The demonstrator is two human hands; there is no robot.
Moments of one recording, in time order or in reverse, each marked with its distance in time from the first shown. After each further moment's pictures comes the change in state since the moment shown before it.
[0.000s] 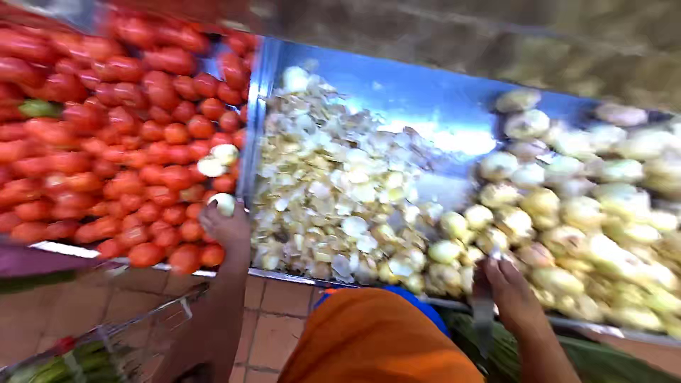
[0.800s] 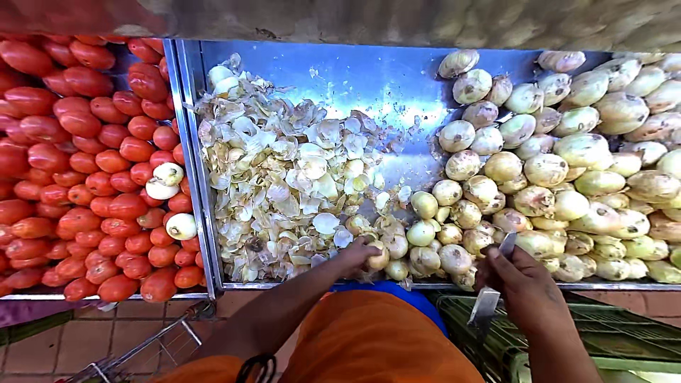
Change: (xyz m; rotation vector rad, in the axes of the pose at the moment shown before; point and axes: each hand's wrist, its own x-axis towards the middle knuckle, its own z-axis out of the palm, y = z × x) left_hand -0.254 0.111 0.163 -0.160 -1.618 -0.139; right_hand -0.018 0.006 -0.050 0.330 0.076 -0.026
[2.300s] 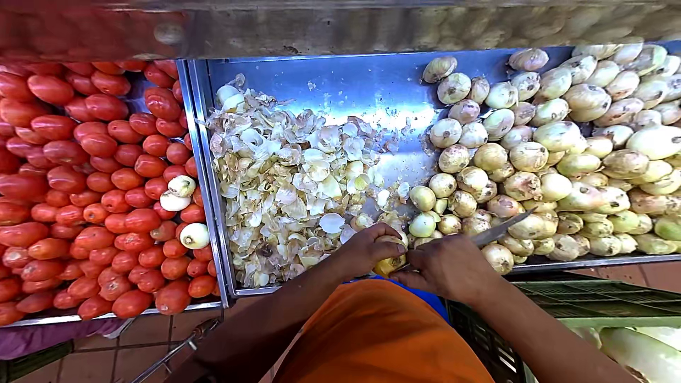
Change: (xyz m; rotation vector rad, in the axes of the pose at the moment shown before) left_hand -0.163 0.094 0.006 0.061 -0.123 0.343; right_hand -0.022 -0.029 0.090 -1.281 -0.377 -1.078
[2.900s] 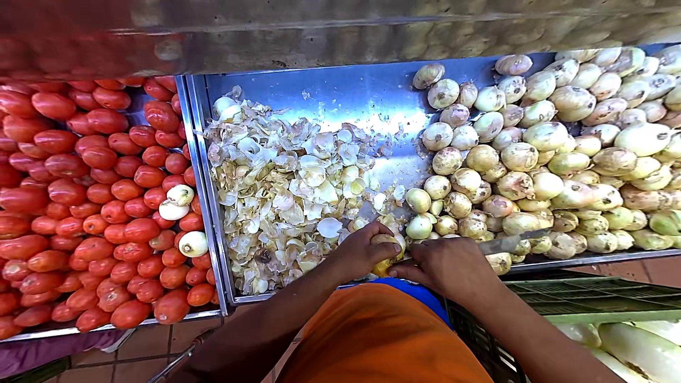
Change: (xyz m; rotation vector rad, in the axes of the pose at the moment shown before) left_hand 0.001 0.006 0.000 0.177 0.072 0.001; right_hand -0.006 -0.006 -0.008 -0.094 -0.055 0.240
